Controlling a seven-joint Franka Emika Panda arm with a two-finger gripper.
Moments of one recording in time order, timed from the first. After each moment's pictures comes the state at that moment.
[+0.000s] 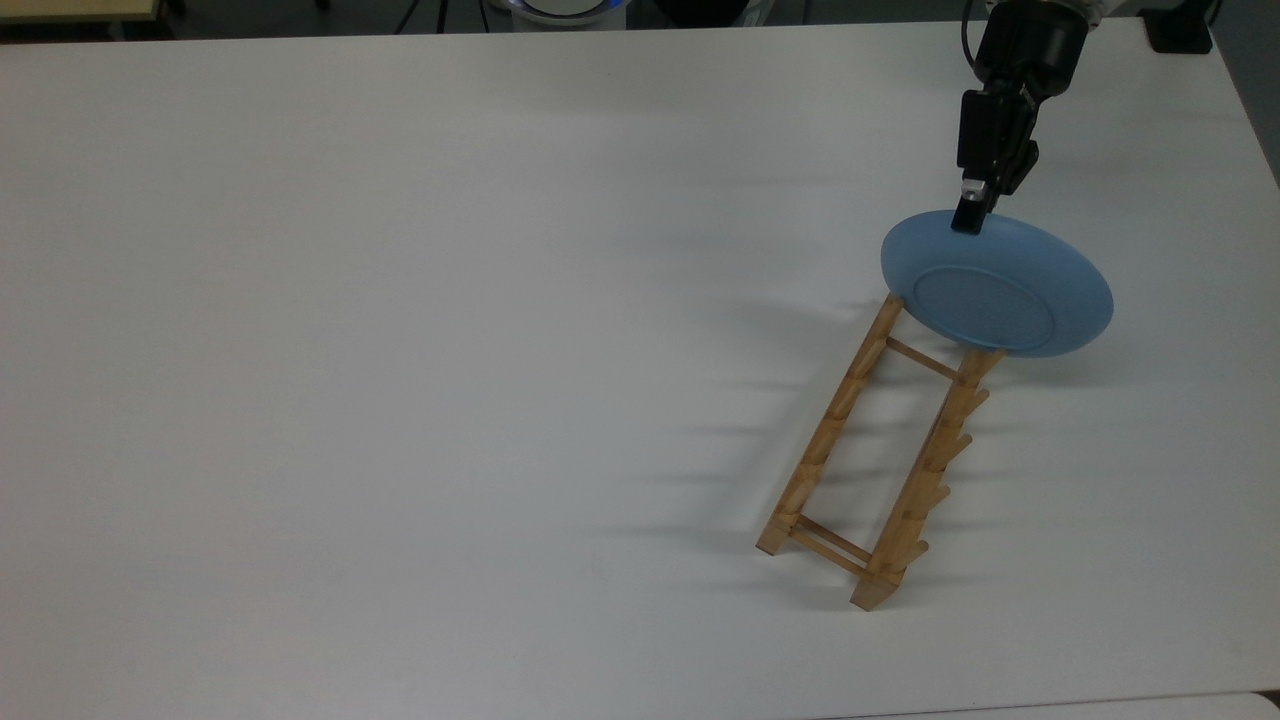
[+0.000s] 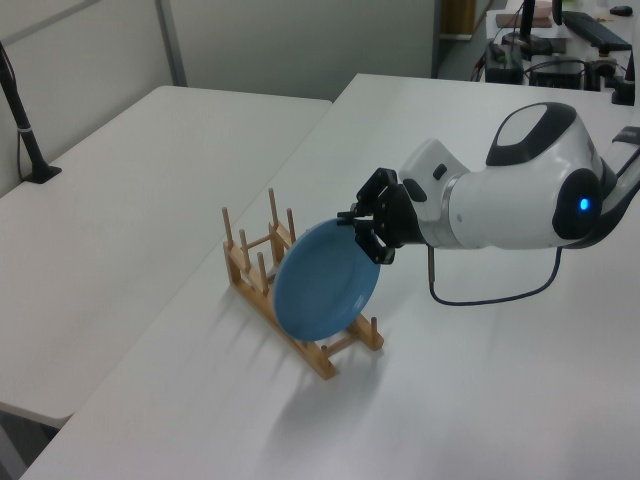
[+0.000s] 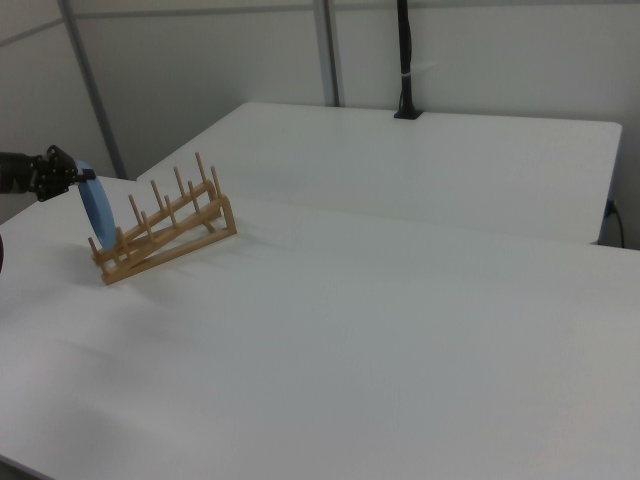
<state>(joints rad) 0.12 0.37 0.75 -1.77 -1.57 2.00 0.87</state>
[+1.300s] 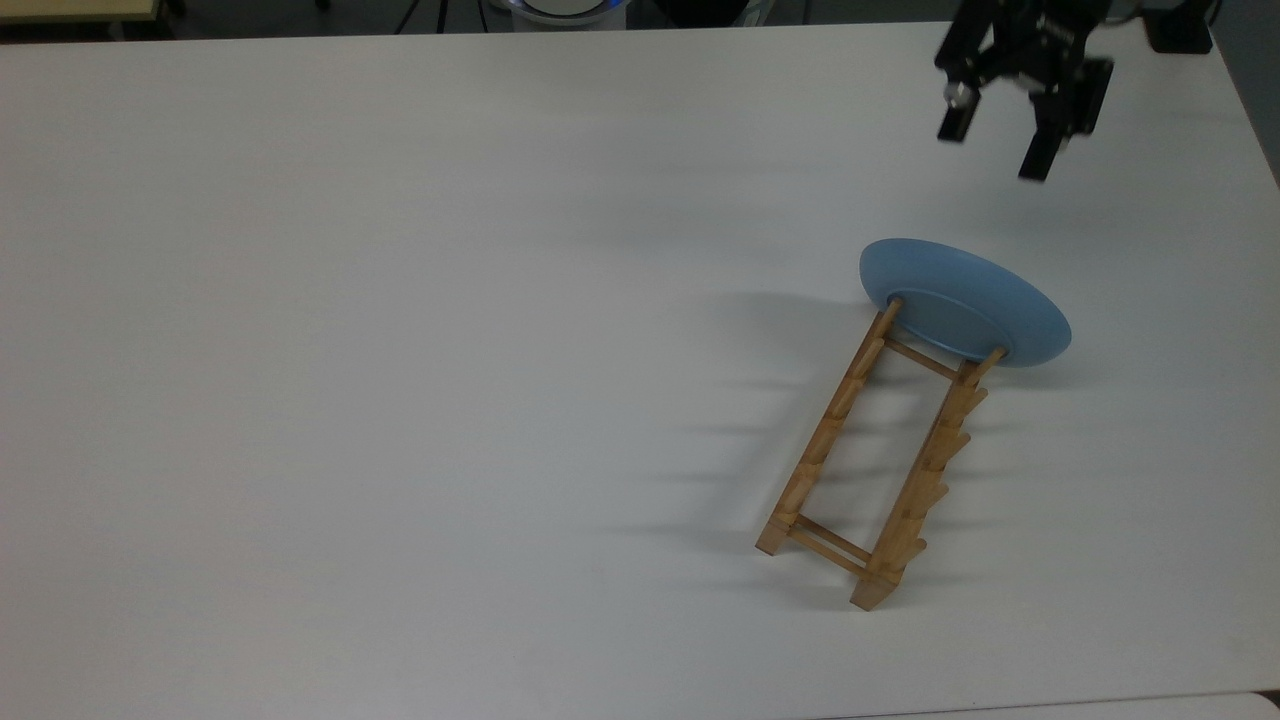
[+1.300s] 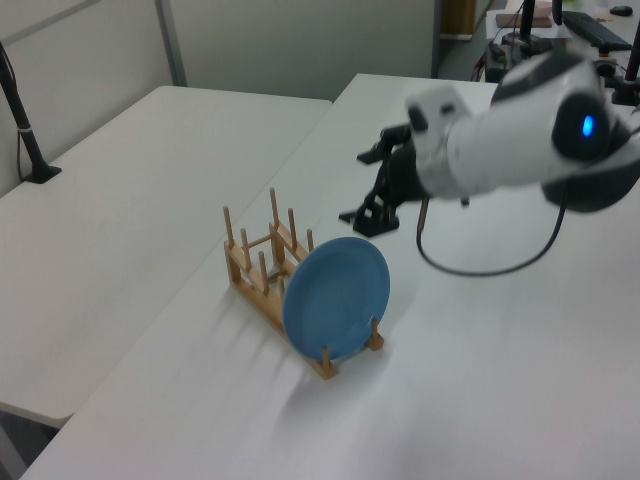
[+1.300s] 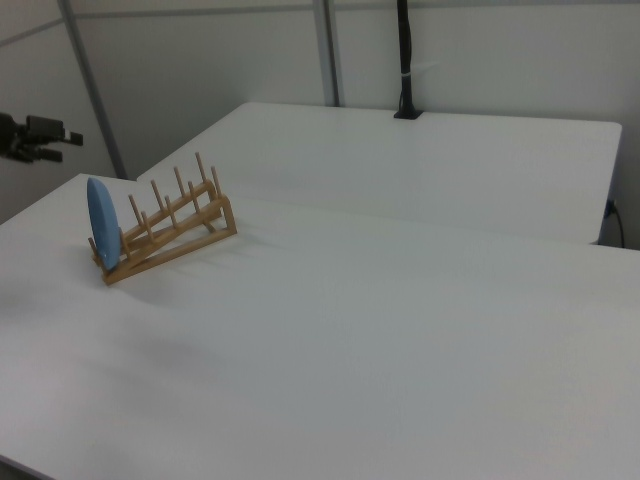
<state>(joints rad) 0.11 0.28 0.75 -1.67 -1.27 2.00 1.04</state>
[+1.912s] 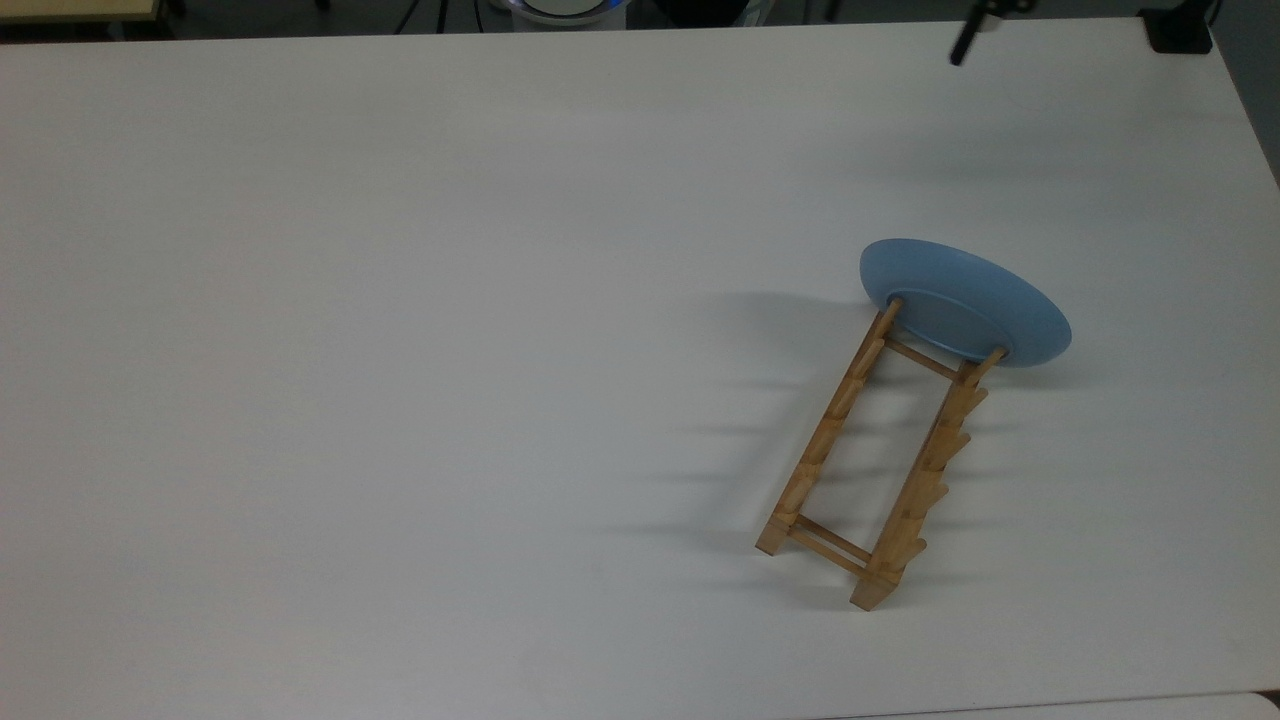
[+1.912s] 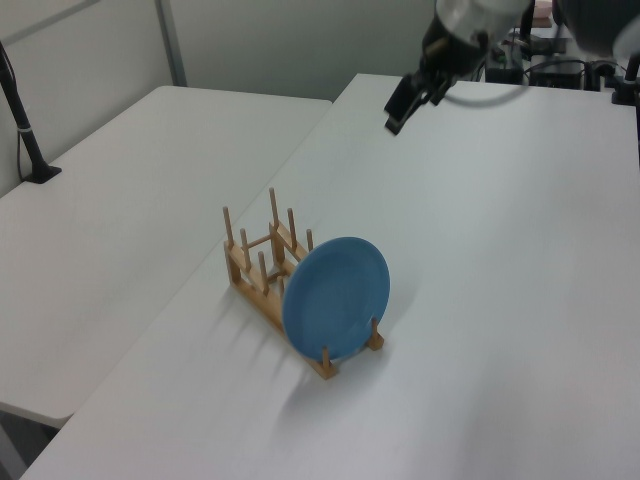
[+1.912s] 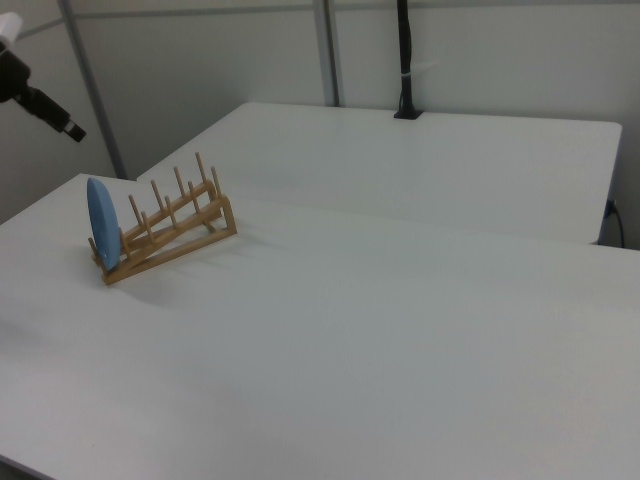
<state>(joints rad) -0.02 0.06 0.65 -1.56 -0.52 1.84 1.04</state>
